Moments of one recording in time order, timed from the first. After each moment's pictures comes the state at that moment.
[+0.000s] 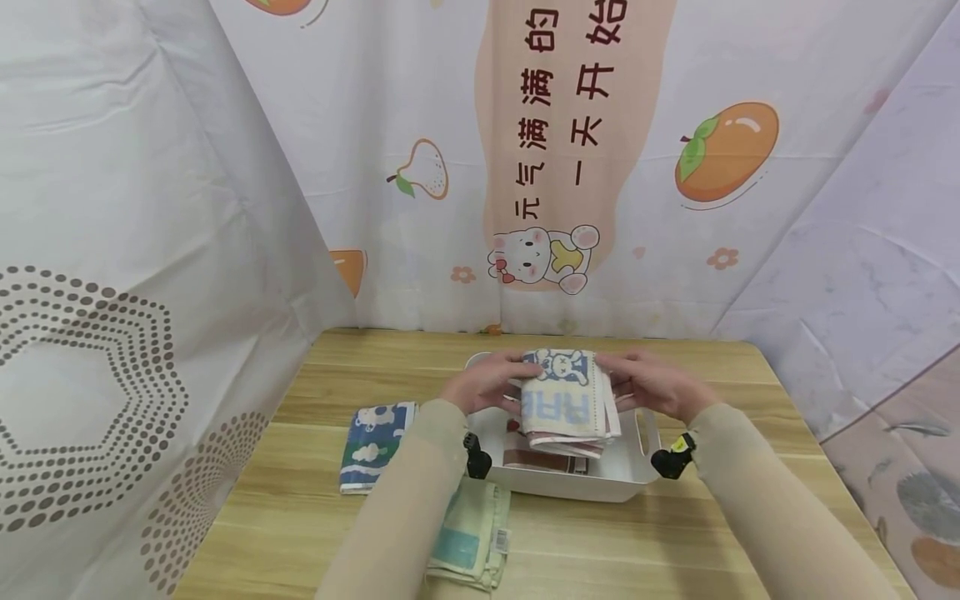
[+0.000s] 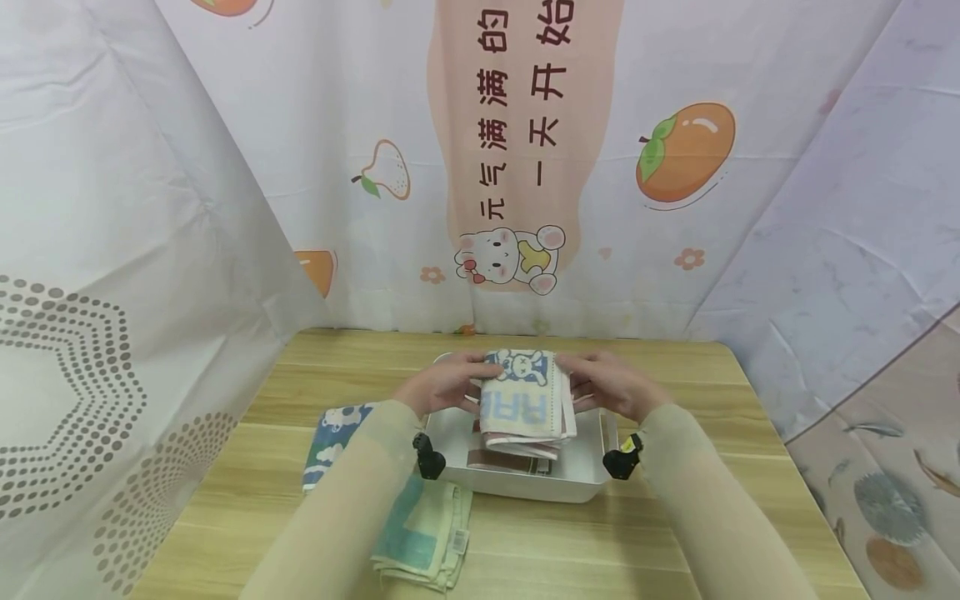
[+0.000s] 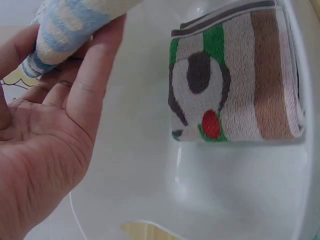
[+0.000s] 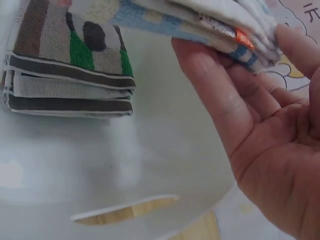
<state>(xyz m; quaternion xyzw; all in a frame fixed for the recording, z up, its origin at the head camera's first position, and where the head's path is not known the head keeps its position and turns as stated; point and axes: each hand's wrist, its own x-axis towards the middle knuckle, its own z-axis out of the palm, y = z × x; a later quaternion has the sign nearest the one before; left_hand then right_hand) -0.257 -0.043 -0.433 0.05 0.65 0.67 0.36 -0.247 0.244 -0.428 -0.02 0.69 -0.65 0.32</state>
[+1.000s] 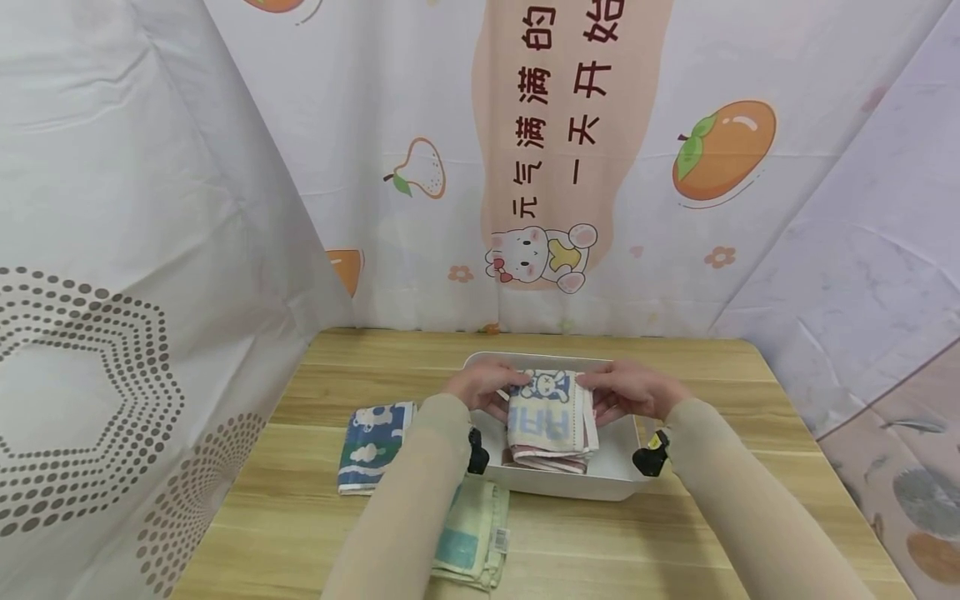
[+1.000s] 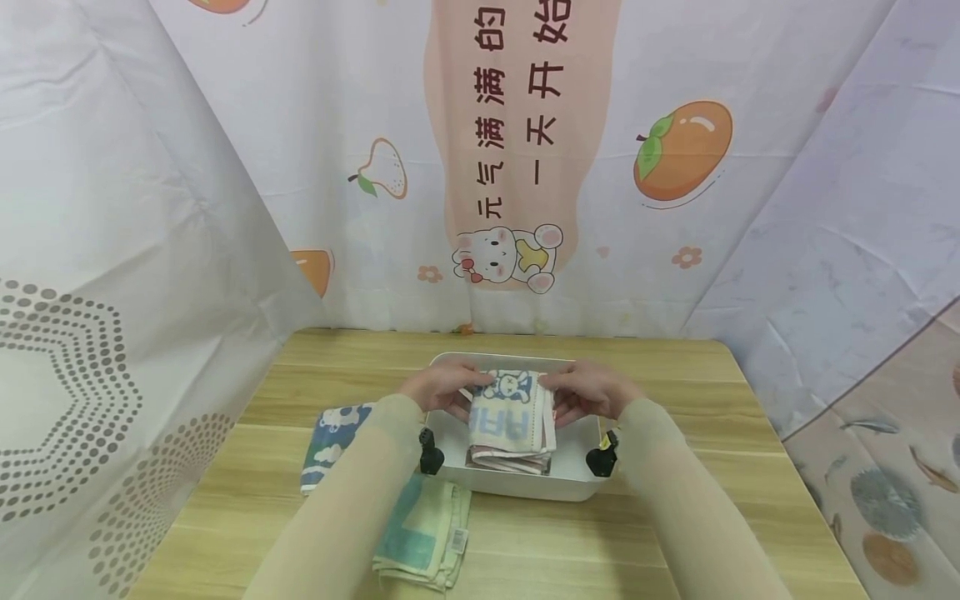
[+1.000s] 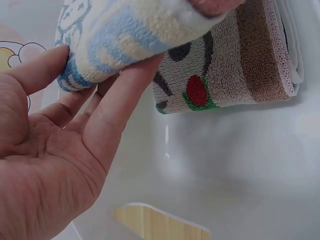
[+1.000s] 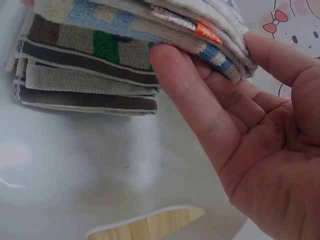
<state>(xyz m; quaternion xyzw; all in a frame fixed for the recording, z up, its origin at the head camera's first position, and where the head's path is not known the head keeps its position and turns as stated) -0.260 -0.046 -0.442 -0.02 0.73 0.59 0.35 -0.252 0.225 -0.441 0.00 0.71 -0.59 0.37</state>
